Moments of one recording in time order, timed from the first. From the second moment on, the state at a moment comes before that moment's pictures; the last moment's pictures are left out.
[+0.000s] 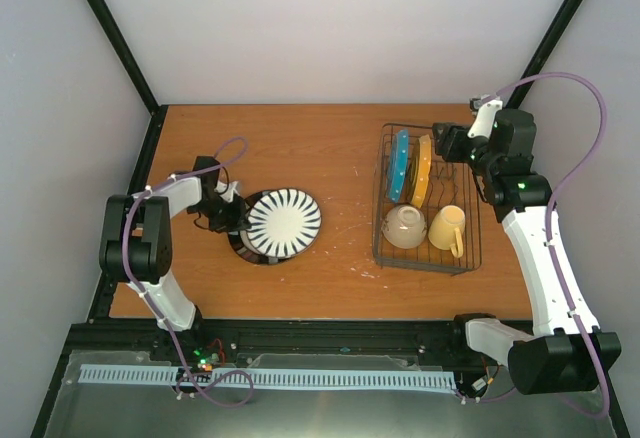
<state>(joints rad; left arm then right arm) -0.04 1.73 0.99 -0.71 0.45 -0.21 0.06 1.14 1.21 -0.46 -0.22 0.20</state>
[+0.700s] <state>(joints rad) -0.04 1.59 1.17 -0.82 0.39 -0.22 0.68 1.08 0.95 -0.25 -0.20 -0.03</state>
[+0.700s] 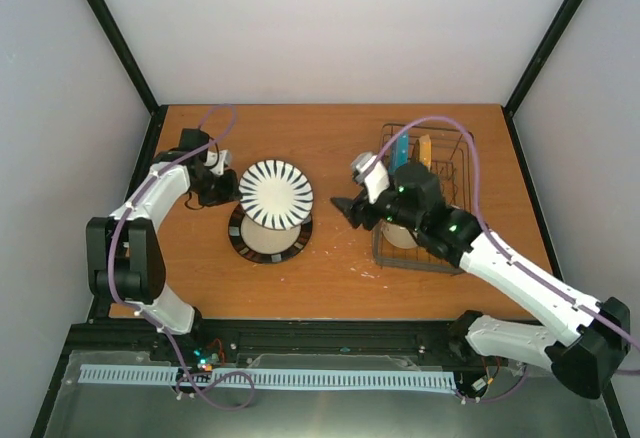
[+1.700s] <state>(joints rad) -0.04 1.52 1.17 -0.90 0.40 -0.22 1.30 1.79 0.97 0.22 0.66 -0.63</state>
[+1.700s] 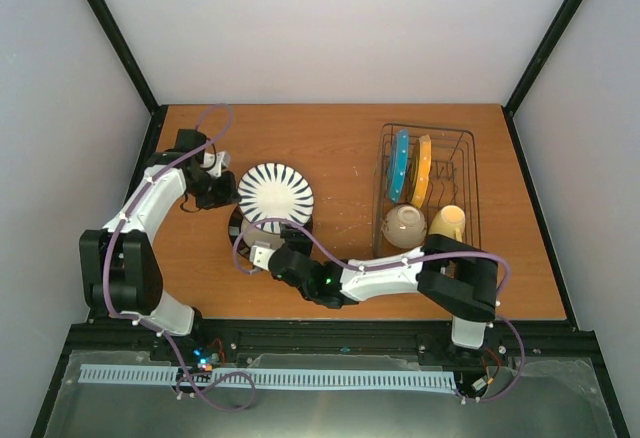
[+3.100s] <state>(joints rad) -0.04 1.33 1.20 -0.86 0.41 -0.25 1.16 1.86 1.15 0.22 0.66 -0.69</state>
